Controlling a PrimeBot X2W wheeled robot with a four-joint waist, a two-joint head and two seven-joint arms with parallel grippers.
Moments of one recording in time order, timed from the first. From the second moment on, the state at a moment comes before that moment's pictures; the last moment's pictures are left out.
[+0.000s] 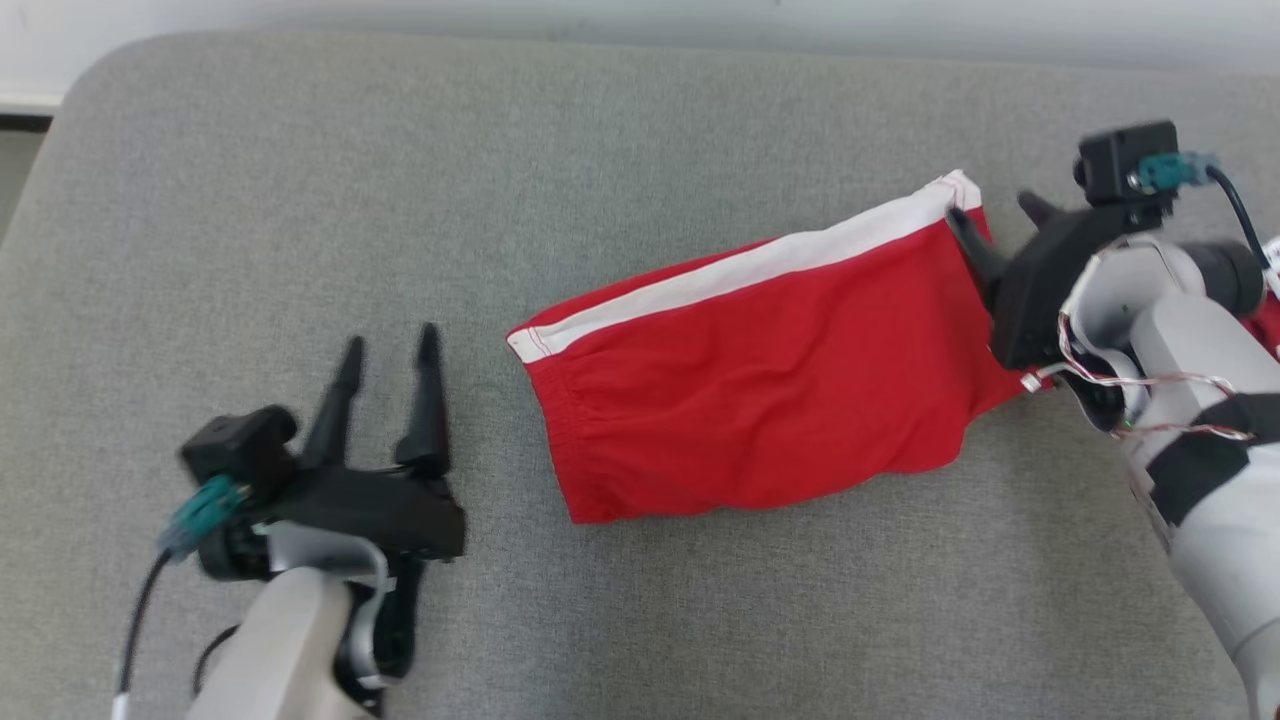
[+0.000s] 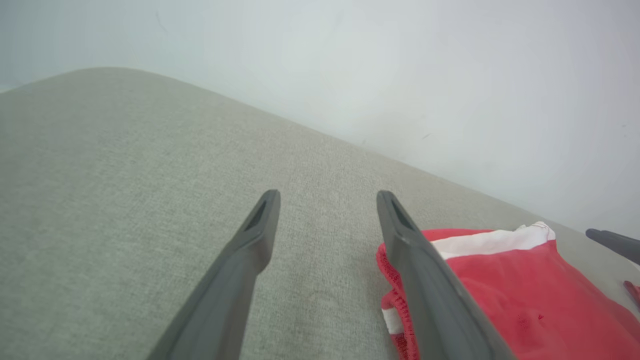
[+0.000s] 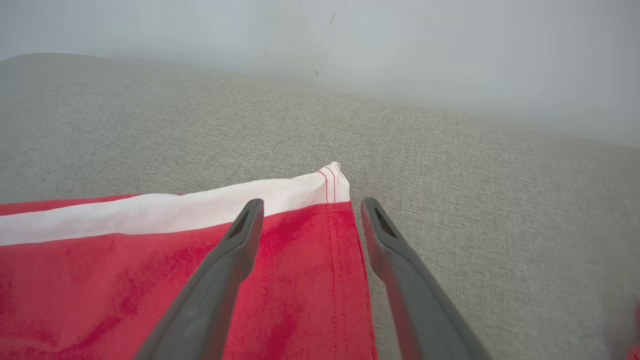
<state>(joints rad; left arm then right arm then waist) -0.48 0.15 -0.34 0.36 -0.68 0.11 -0.26 -0.98 -0.34 0.50 0.90 0.57 0.13 0.19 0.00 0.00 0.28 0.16</state>
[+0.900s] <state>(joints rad) -0.06 0.05 -0.02 0.03 -0.30 0.03 -0.26 -0.94 -0.35 0.43 1.13 0.69 0.12 0.34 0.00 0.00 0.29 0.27</state>
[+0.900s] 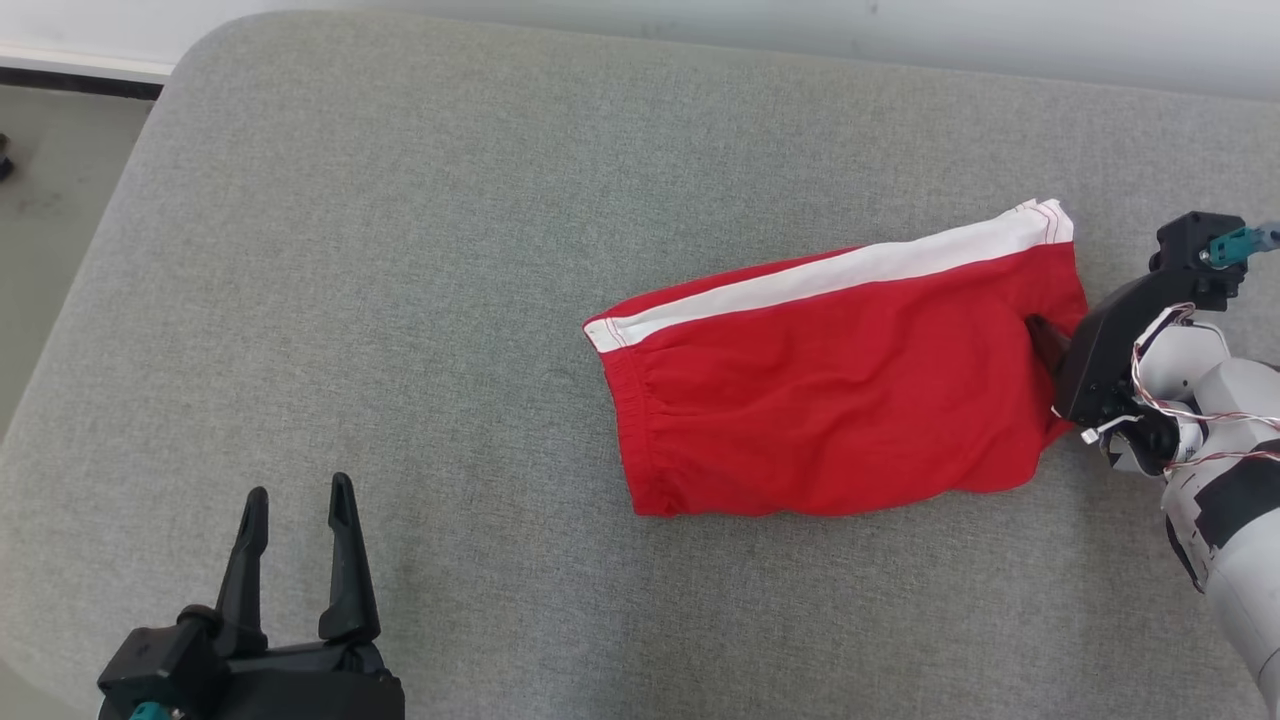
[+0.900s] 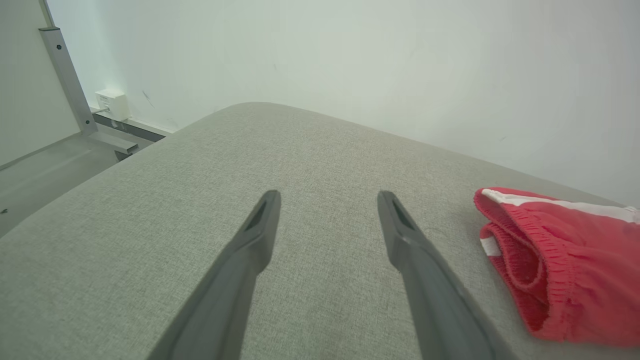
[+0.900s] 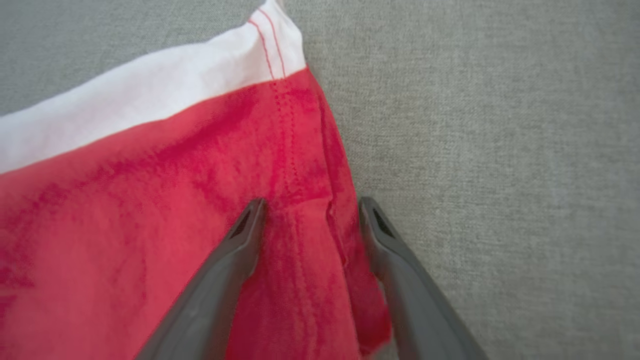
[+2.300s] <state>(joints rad) 0.05 0.05 -0.06 0.04 -0.30 0.05 -0.26 -0.86 -0.42 0.44 1.16 0.44 0.13 0.04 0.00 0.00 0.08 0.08</state>
